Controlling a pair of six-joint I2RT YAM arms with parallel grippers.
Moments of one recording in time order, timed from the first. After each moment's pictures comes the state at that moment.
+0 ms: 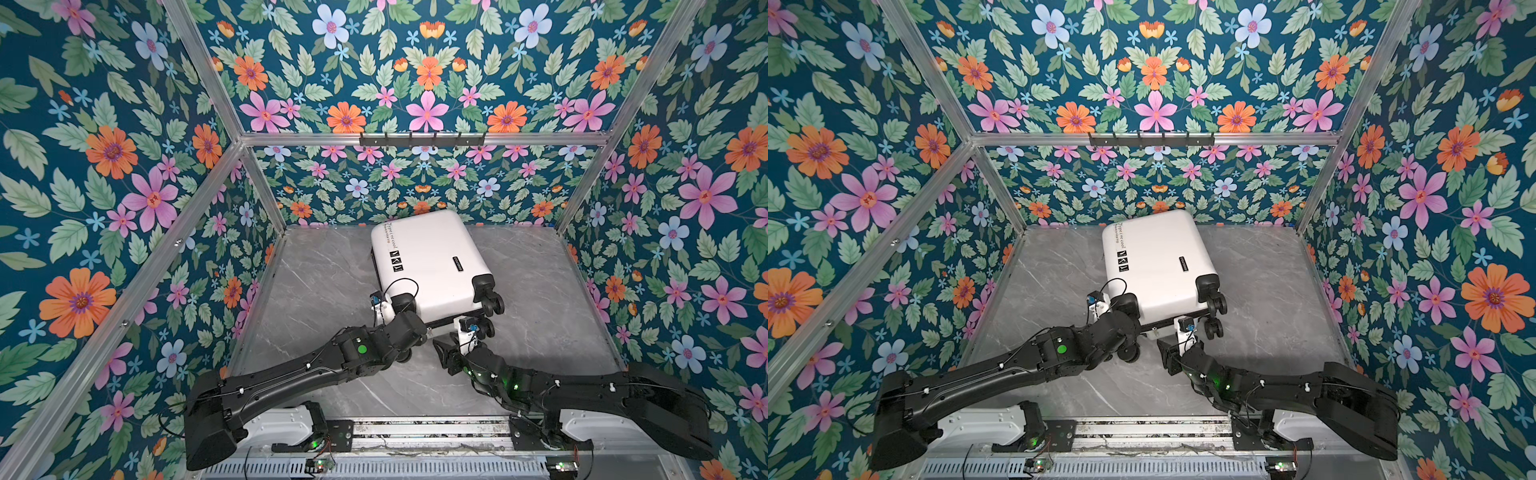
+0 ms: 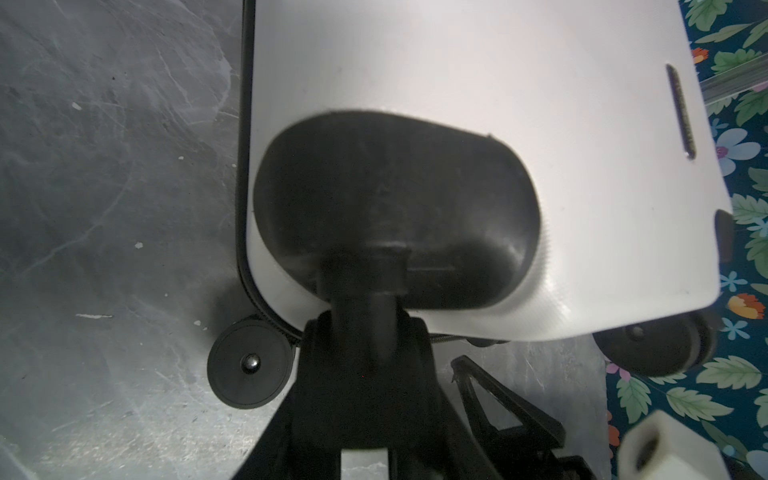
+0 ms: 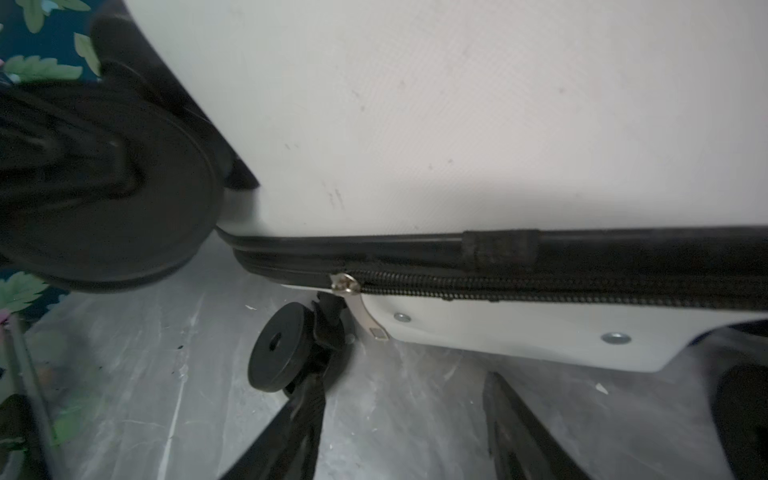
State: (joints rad) left arm -1.15 1.18 0.95 -0.64 -0.48 -1.28; right arm 1.11 1.24 0.30 0.54 0.45 0.50
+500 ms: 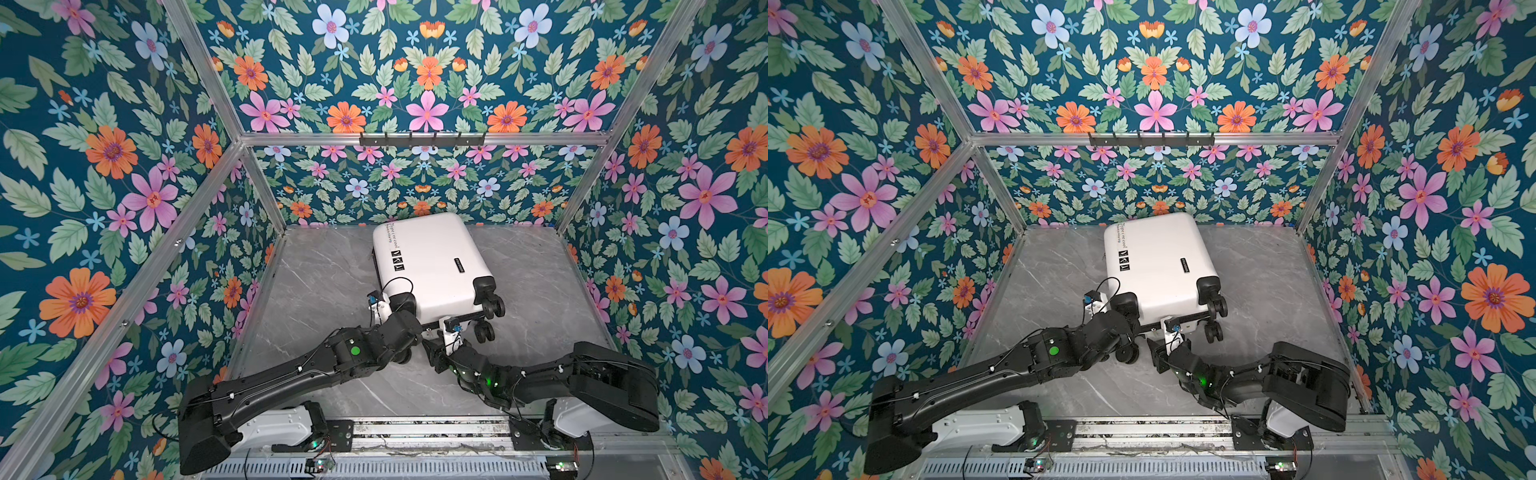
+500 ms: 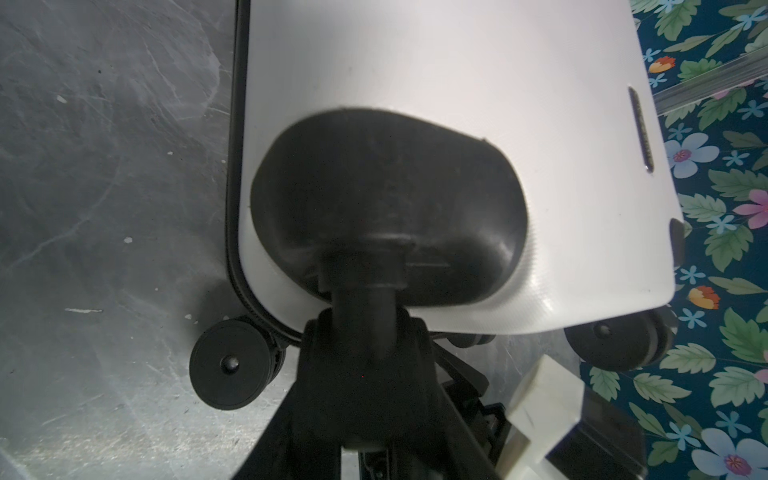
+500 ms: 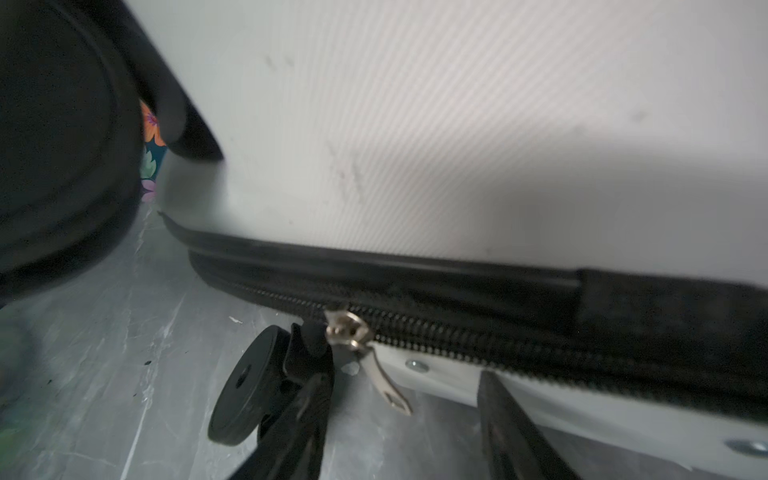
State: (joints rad) left arm -1.15 1.13 0.94 -0.64 -0.46 -1.28; right arm 1.11 1.53 0.36 0.81 0.47 0.43
